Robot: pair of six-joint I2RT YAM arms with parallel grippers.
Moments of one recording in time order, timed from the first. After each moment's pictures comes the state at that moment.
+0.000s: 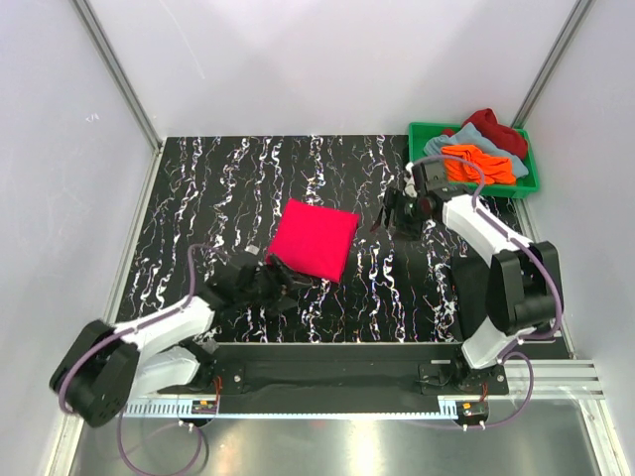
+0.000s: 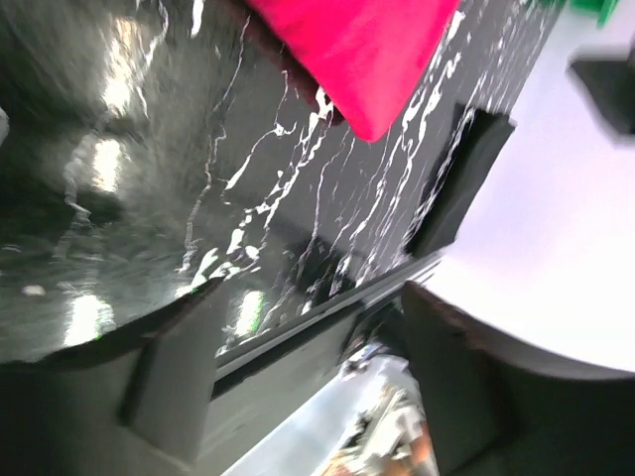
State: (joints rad) left arm -0.54 1.05 0.34 0.01 0.33 -1.30; right arm 0.26 1.68 1.26 -0.60 -0.35 0.48
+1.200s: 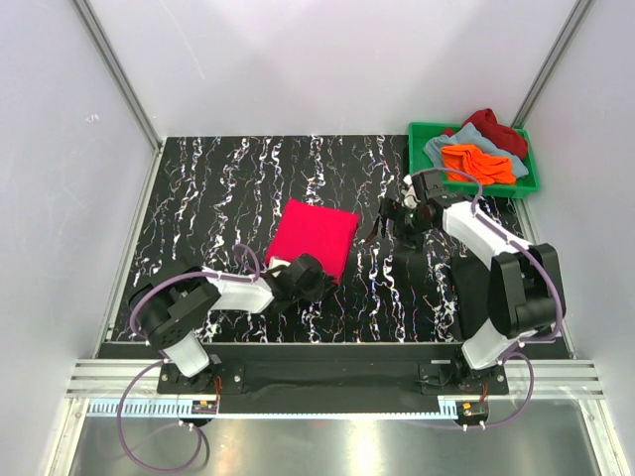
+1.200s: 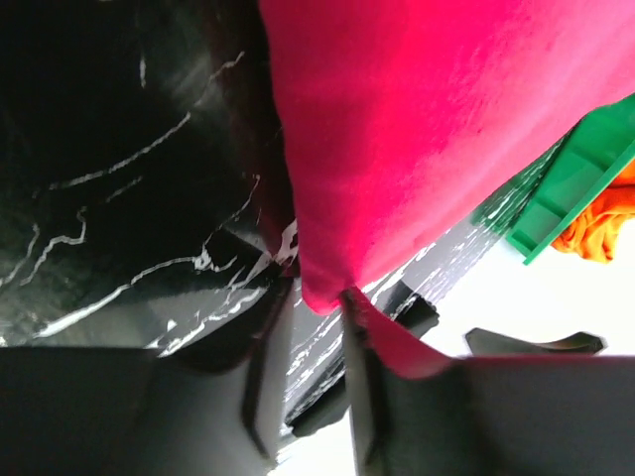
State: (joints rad) left arm -0.91 1.64 0.63 0.16 -0.22 -2.00; right arm 0.26 1.61 1.12 -0.61 -0.42 0.49
